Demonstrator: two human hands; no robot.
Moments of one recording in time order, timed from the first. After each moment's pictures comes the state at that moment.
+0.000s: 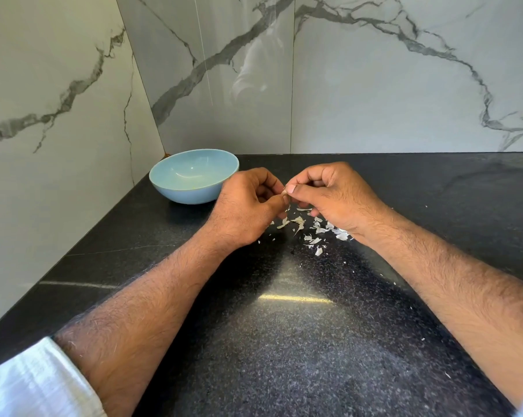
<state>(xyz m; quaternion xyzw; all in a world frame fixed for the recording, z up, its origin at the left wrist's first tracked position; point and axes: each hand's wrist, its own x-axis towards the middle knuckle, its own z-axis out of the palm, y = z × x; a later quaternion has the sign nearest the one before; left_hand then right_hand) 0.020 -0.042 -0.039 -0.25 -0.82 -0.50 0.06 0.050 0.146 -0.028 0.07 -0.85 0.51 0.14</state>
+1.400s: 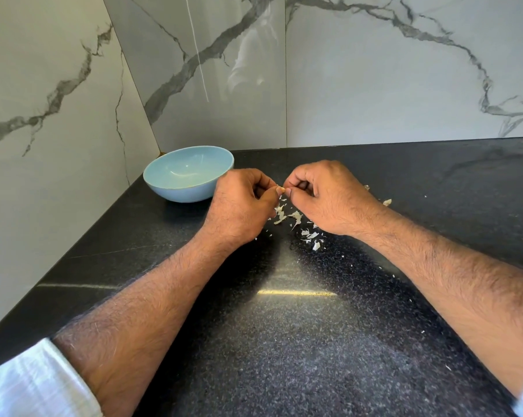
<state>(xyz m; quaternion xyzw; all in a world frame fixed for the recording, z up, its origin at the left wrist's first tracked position) 0.024 -0.036 -0.040 -0.20 -0.86 -0.45 0.12 0.049 0.145 -0.033 0.13 -0.93 0.29 0.21</state>
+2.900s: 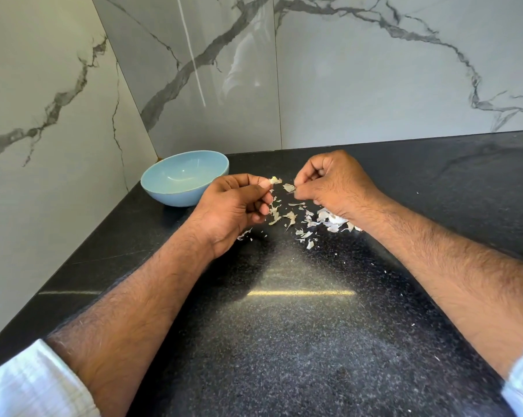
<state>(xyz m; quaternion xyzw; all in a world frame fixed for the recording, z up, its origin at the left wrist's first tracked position) 0.021 -0.043 -0.034 -0.13 -0.64 -0.74 -0.14 0.044 0.164 -0.028 0.00 -0.87 0.47 0.16</state>
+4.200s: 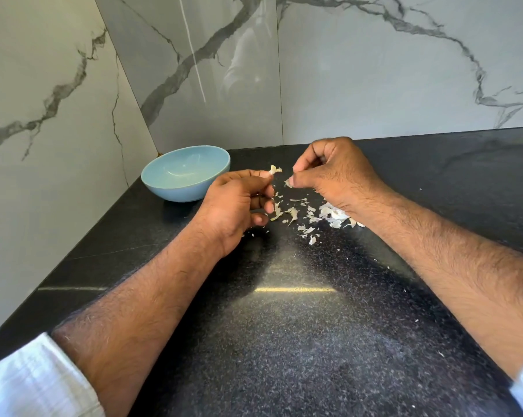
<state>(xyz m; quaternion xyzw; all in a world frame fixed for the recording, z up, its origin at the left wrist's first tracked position) 0.024 -0.034 -0.035 -0.08 -0.63 -0.76 -0.14 0.045 0.158 -0.022 0.02 -0.84 0.51 0.19</state>
